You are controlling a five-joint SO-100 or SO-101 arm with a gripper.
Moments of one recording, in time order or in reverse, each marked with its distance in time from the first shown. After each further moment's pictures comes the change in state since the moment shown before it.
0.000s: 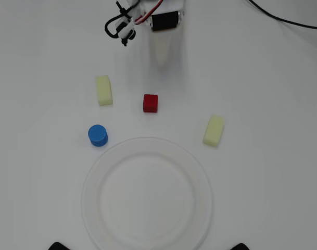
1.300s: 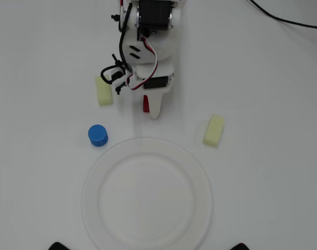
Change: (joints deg) arm 3.4 -38.7 -14.3 -20.0 3.6
